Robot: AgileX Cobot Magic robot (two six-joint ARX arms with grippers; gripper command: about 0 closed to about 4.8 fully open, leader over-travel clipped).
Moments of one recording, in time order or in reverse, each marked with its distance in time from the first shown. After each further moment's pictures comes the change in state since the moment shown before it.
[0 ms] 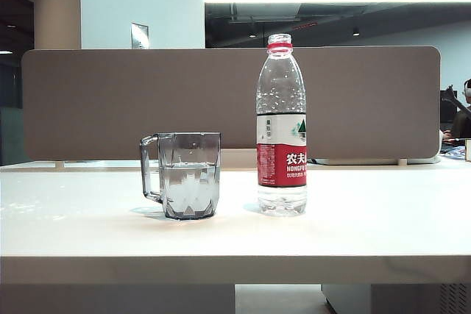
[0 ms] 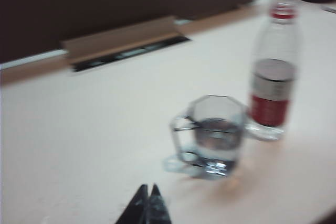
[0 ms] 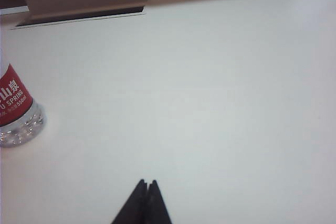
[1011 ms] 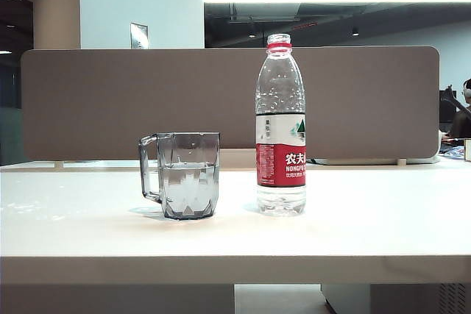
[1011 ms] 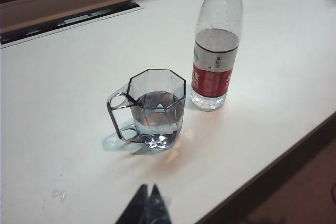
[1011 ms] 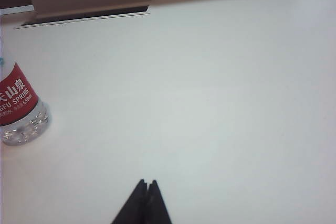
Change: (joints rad) left arm -0.202 0.138 0.093 -0.102 -0.011 -0.062; right arm 0.001 0.000 0.000 0.000 -0.017 0.000
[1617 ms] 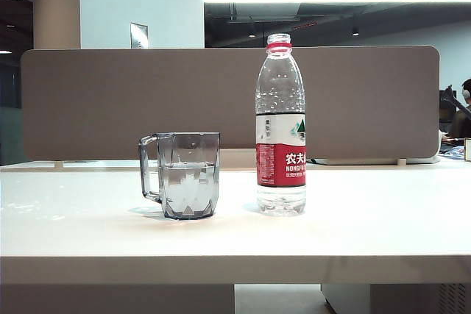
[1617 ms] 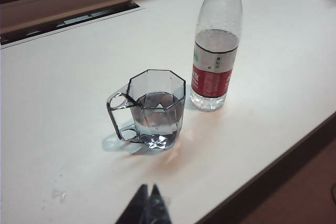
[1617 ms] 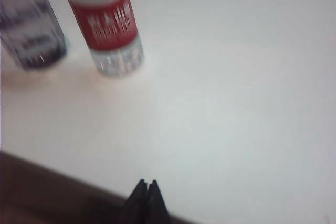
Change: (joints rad) left arm 0.000 0.000 0.000 0.001 0.000 0.000; right arm 0.431 0.110 0.000 0.007 0.153 0.005
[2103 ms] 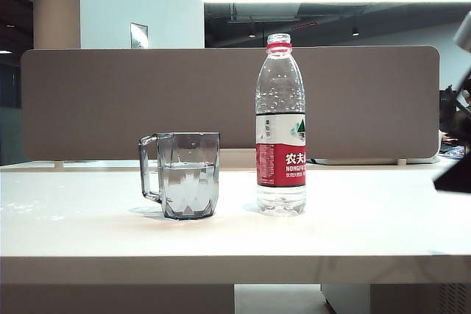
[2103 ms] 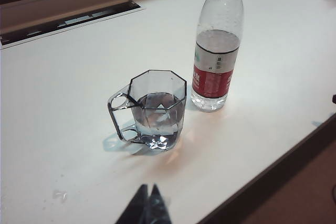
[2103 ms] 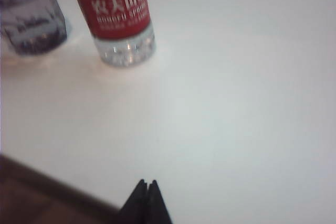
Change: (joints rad) left arm 0.000 0.000 0.000 0.001 0.000 0.000; right arm 0.010 0.632 -0.001 0.542 -0.036 -0.027
